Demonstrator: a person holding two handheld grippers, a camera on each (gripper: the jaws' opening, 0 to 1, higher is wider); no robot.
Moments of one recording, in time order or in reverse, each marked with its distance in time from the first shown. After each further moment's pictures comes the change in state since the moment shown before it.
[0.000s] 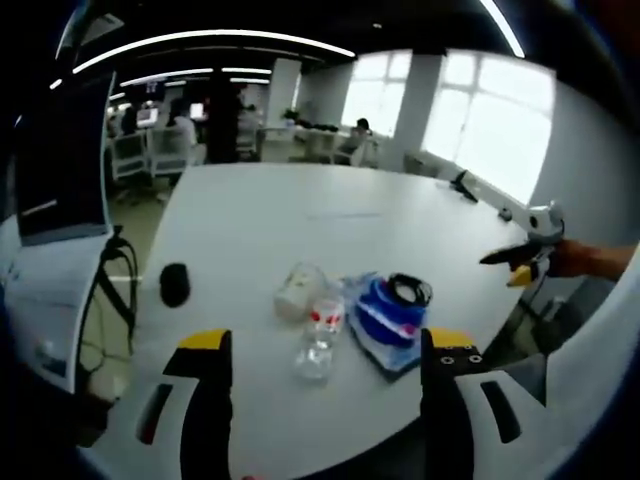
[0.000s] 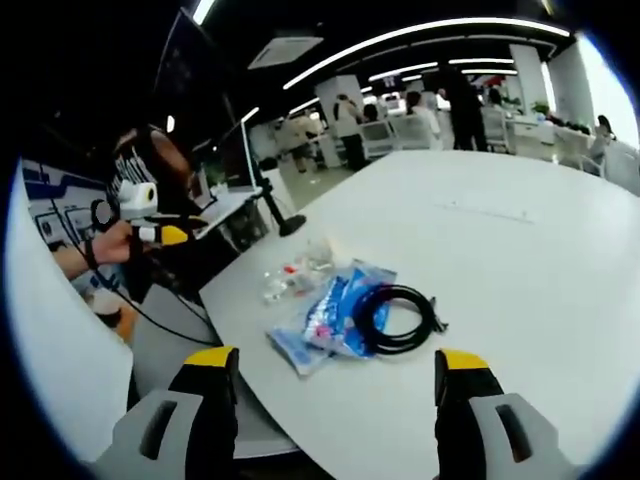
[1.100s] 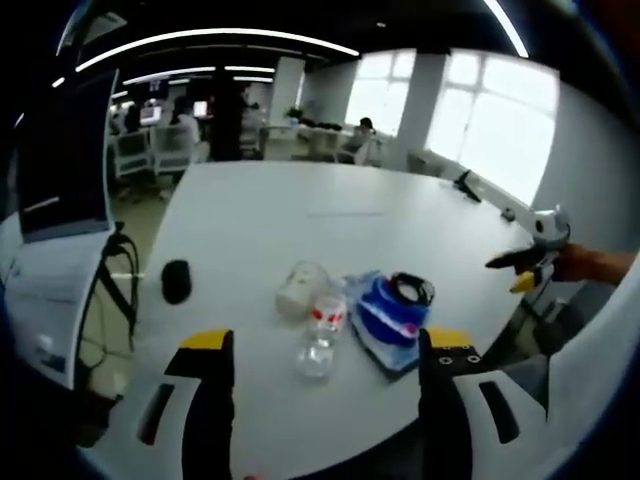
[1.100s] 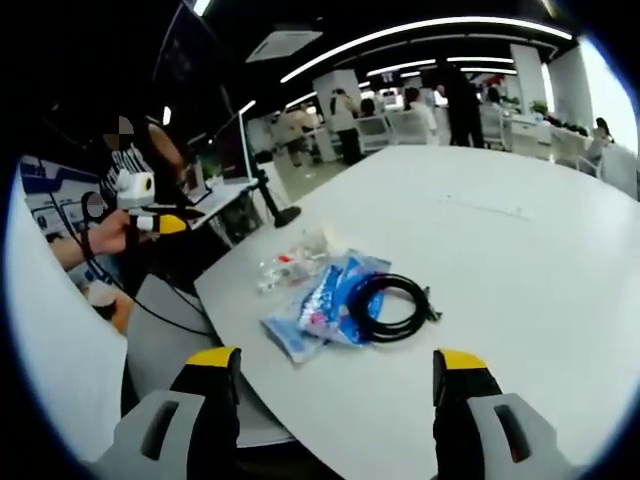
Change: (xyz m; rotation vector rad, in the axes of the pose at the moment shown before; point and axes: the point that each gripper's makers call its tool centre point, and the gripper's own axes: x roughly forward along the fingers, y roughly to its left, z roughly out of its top) left arm 0.002 0.004 -0.004 -0.009 0.008 0.009; right arm -0.005 -0.004 -0.010 -0.010 0.022 -0.034
